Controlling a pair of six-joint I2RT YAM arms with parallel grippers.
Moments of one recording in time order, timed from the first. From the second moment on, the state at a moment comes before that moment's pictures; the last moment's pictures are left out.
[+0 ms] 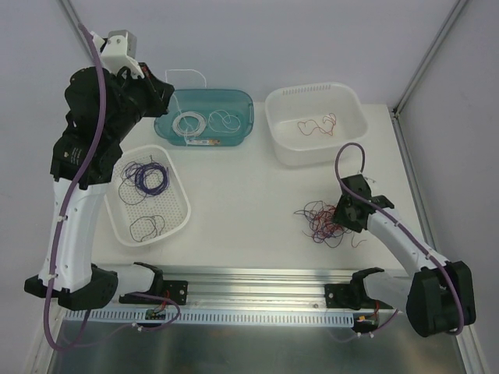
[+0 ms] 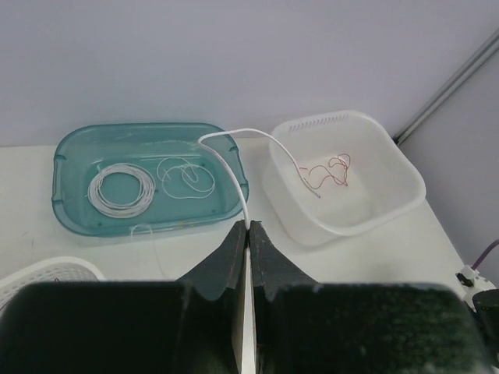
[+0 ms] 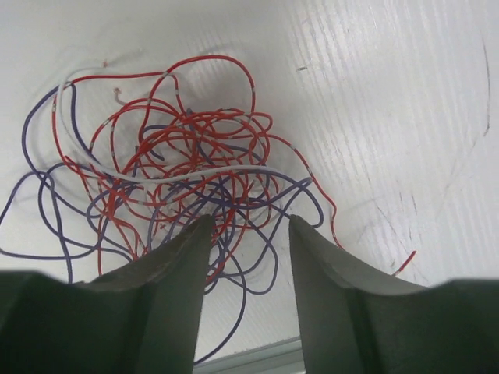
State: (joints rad) left arm -0.31 1.23 1.89 -0.75 -0.02 -0.26; right arm 0.28 1.12 0.65 -0.69 0.28 0.64
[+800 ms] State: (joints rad) left arm -0.24 1.71 2.36 -0.60 0.08 -0.29; right arm 0.28 1.01 0.85 -0.74 0.09 0.48
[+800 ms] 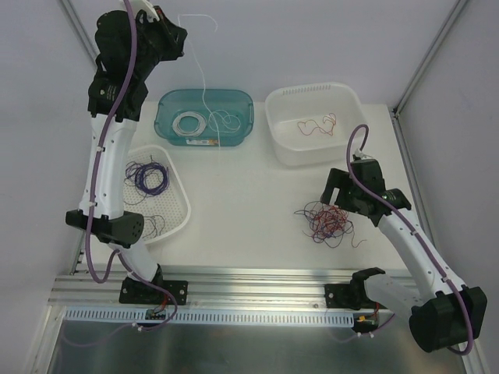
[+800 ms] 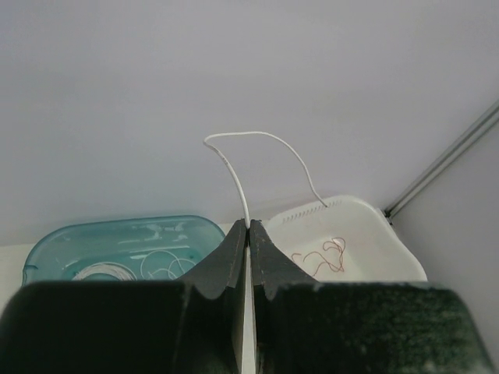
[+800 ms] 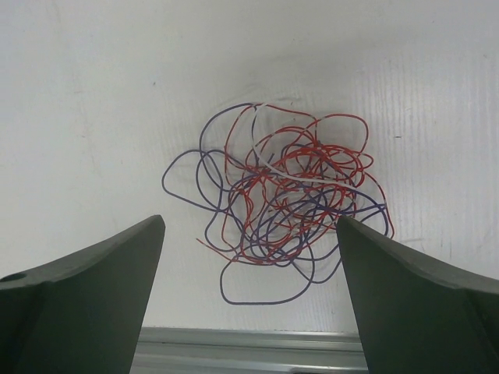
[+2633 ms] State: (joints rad) left arm -0.07 1.84 1.55 -0.29 0.45 -0.48; right arm 0.27 1.26 0.90 -0.72 0.11 0.44
